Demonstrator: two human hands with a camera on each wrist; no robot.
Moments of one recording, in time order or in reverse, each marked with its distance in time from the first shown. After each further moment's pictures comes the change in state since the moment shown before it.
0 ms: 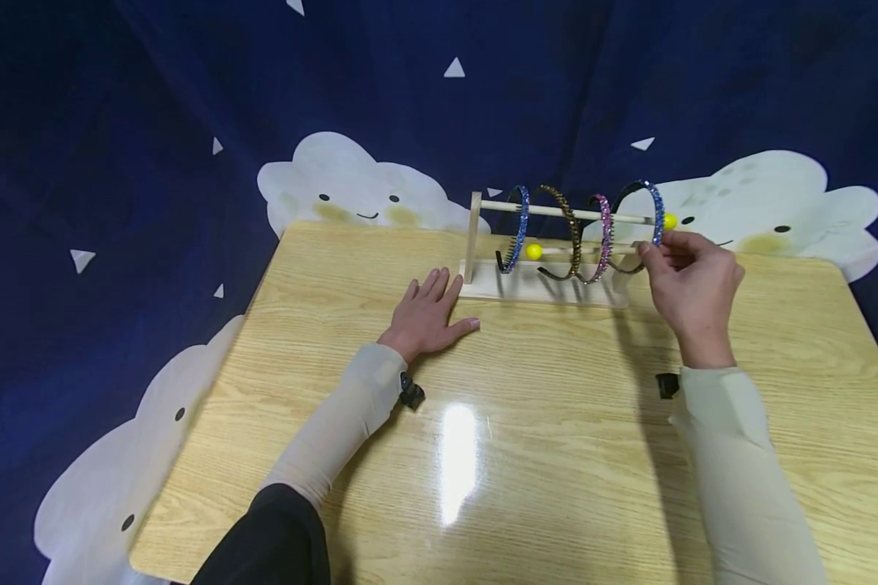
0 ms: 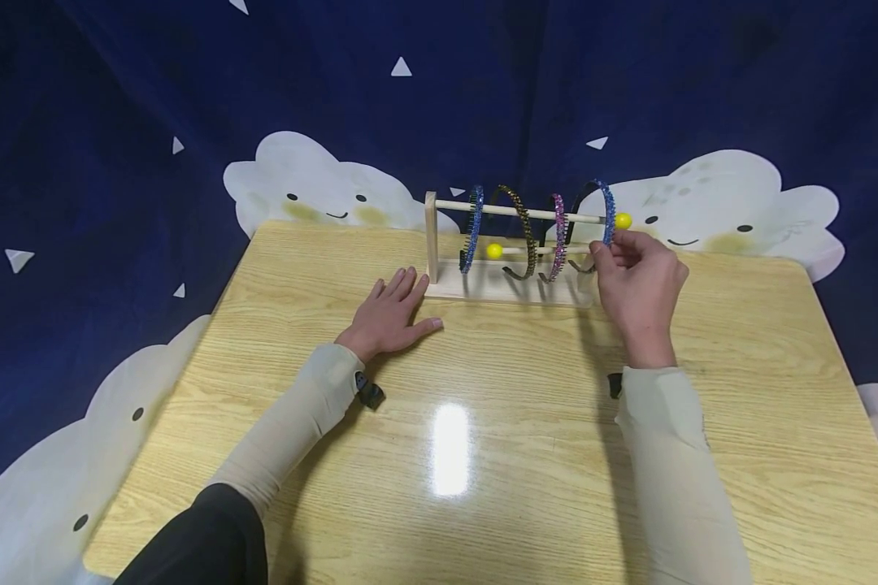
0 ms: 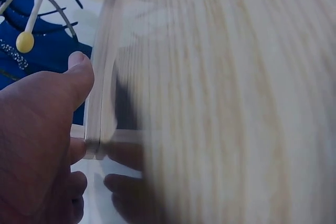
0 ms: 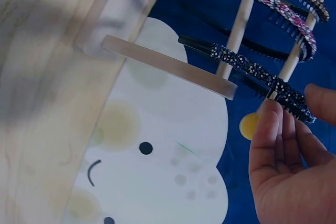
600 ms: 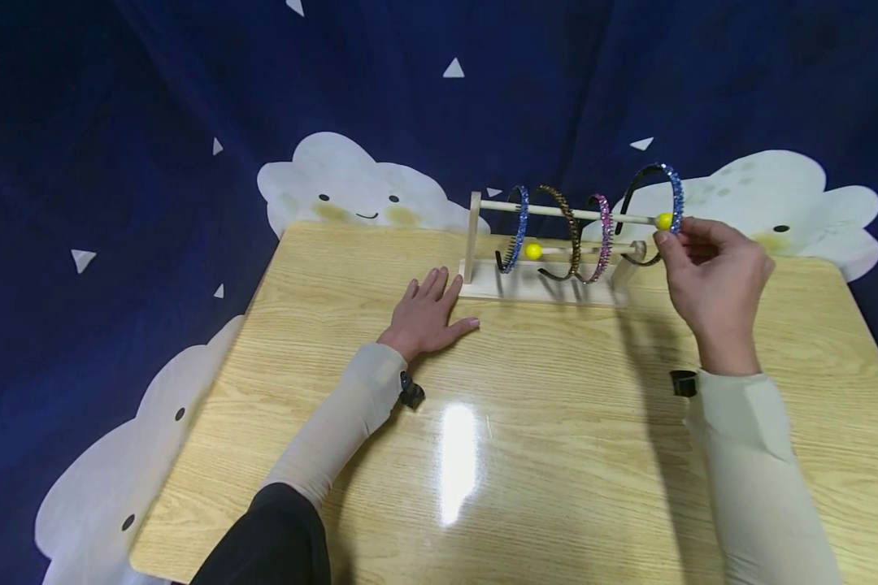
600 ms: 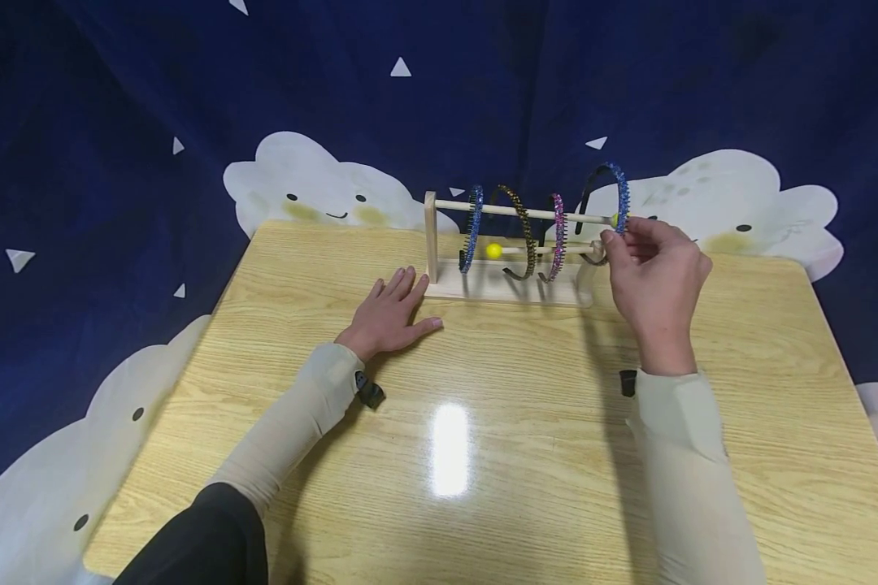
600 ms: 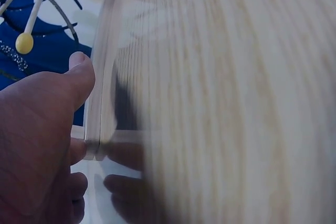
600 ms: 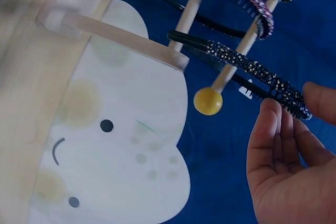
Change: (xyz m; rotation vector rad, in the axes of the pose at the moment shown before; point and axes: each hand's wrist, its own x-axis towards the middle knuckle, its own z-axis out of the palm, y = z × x) left_hand -0.001 0.001 -0.002 -0.009 -0.012 -0.007; right_hand 0.000 -0.017 -0.021 0.024 0.078 -0.046
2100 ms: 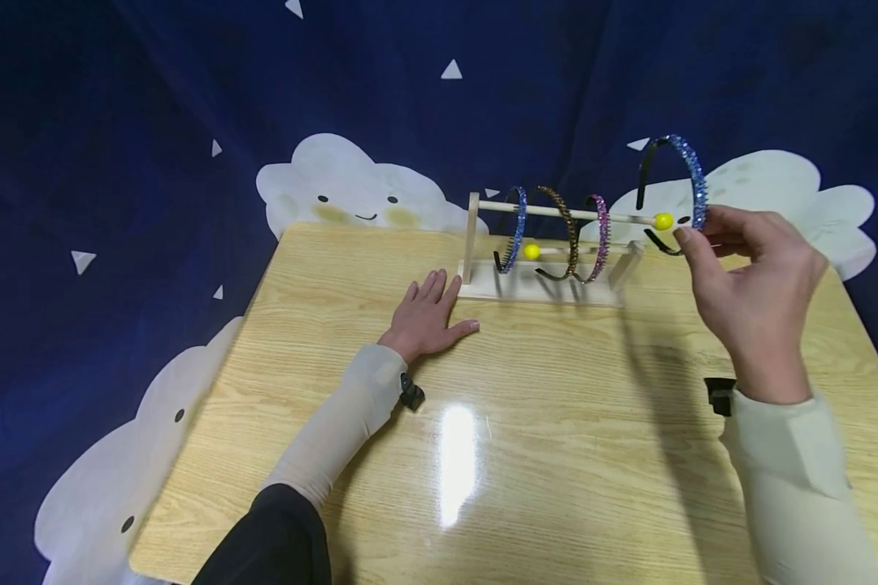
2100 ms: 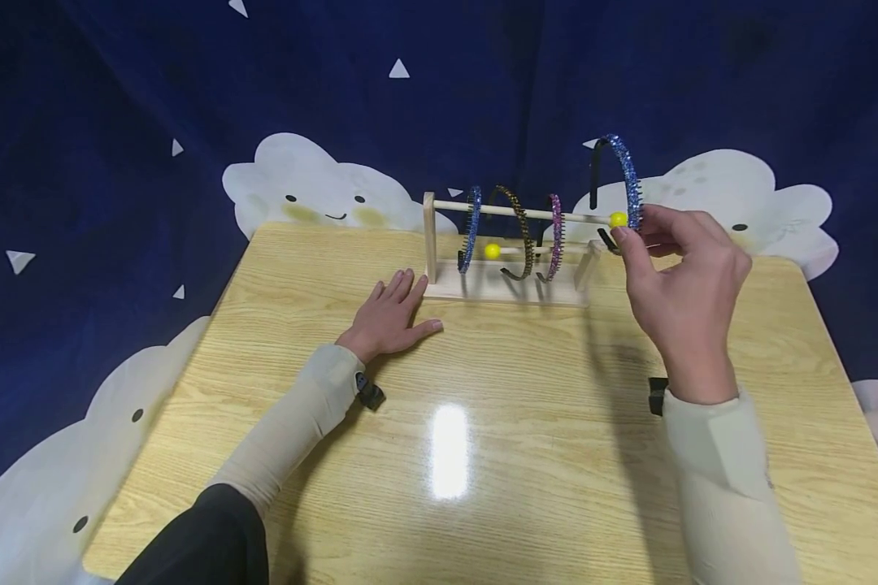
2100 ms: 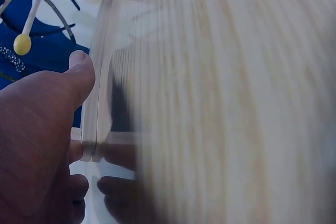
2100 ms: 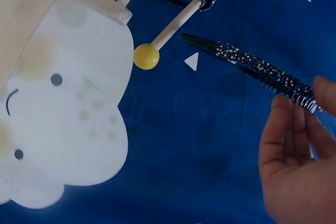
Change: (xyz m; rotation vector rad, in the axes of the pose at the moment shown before) left_hand -0.001 0.002 0.003 -0.003 0.015 0.013; right_hand -0.013 -0.031 -0.039 0.036 0.099 -0.302
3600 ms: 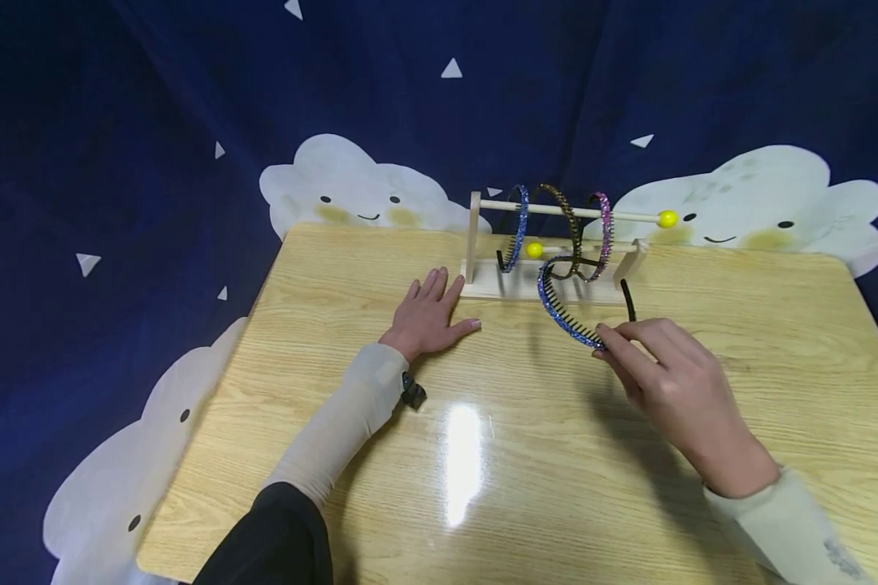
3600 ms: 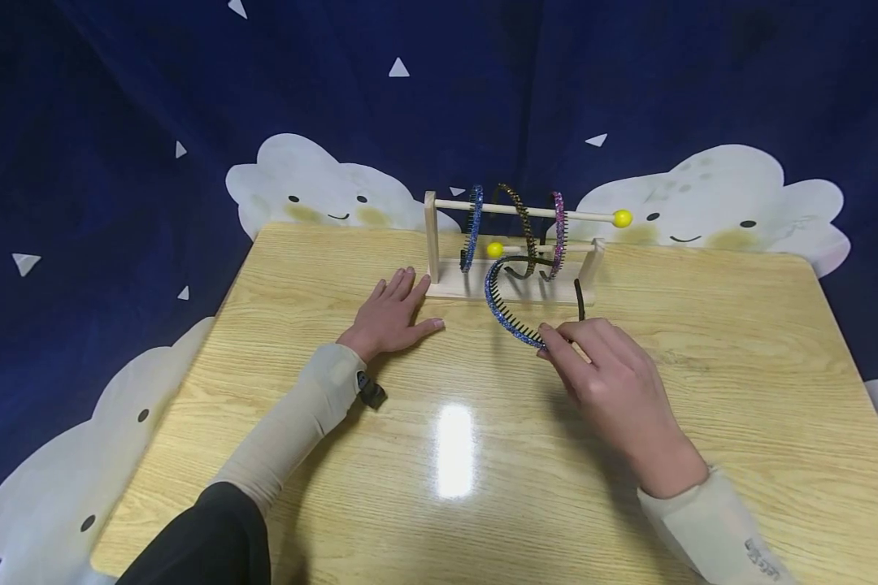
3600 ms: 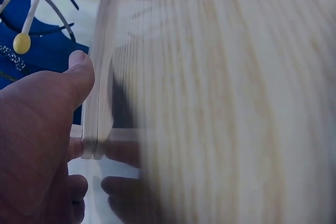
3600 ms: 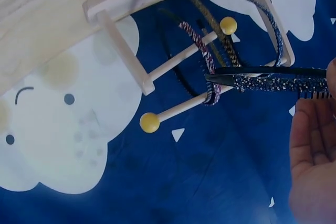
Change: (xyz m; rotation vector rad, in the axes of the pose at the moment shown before) left_hand 0.000 -0.002 -0.002 0.002 -0.010 -0.014; right_hand -0.085 -0.011 0.005 -0.027 -0.289 -0.734
